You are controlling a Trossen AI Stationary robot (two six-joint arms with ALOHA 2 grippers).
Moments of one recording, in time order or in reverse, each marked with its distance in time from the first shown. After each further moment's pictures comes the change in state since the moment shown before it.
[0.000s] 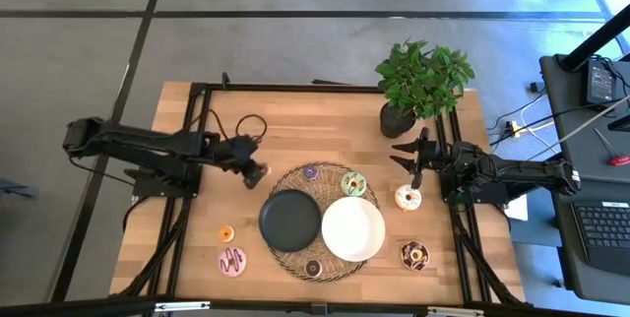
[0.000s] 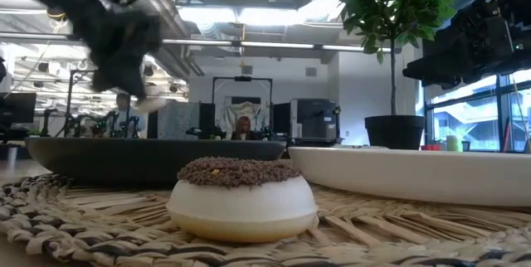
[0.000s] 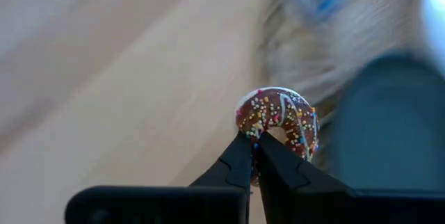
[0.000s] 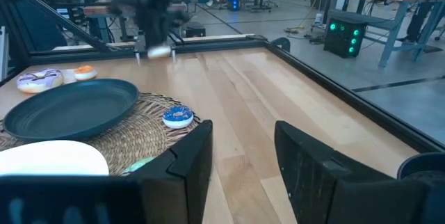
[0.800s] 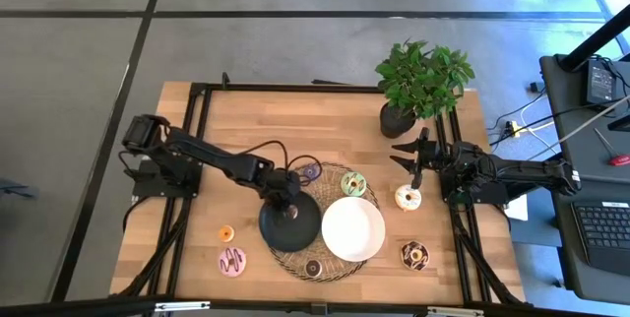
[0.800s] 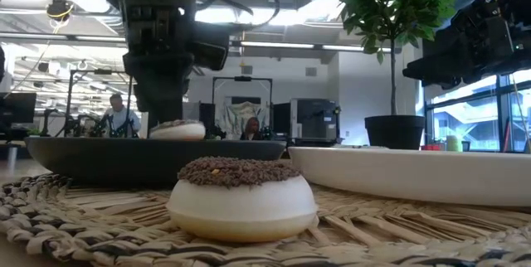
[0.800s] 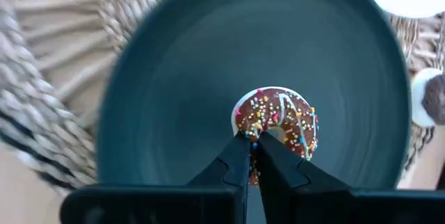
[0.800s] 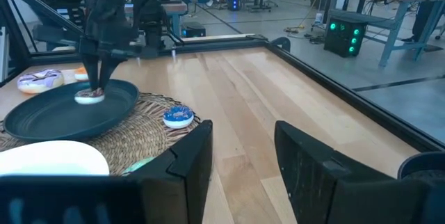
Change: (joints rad) left arm -0.200 0.641 0.393 0.026 0.257 0.059; right arm 0.000 0.001 0.000 0.000 0.000 0.003
